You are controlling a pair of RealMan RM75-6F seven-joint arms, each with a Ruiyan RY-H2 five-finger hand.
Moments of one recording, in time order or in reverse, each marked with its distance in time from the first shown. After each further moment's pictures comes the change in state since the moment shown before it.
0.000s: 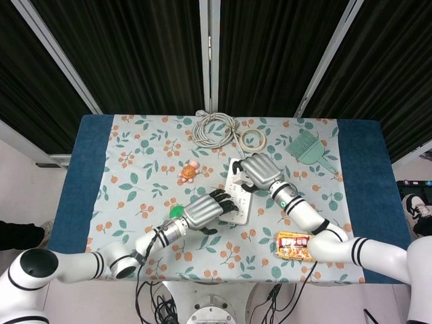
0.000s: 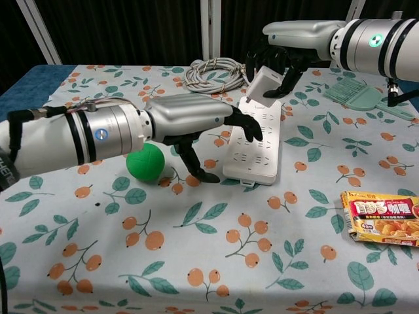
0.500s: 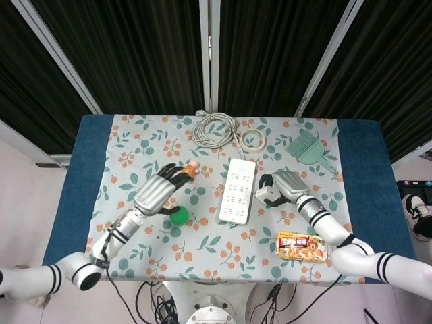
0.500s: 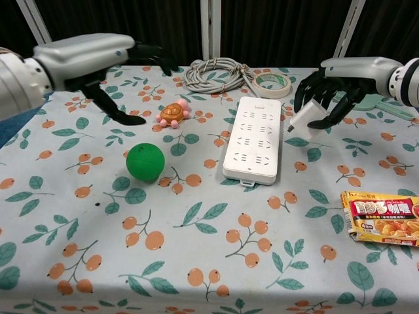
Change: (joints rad) left arm 0.223 0.238 -0.006 -0.195 -0.114 0.230 0.125; right arm -0.149 0.078 -0.060 -0.042 -0.005 -0.073 0.286
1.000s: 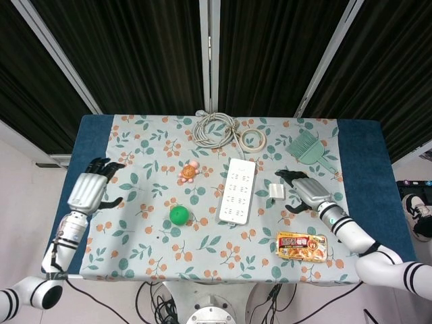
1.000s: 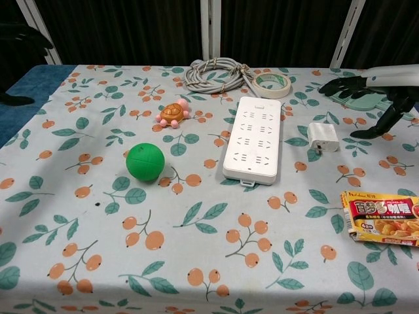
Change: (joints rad) left arm 0.228 0.165 0.013 -0.027 -0.135 0.149 0.004; right arm -0.073 0.138 -0.047 -0.064 -0.070 0.018 0.004
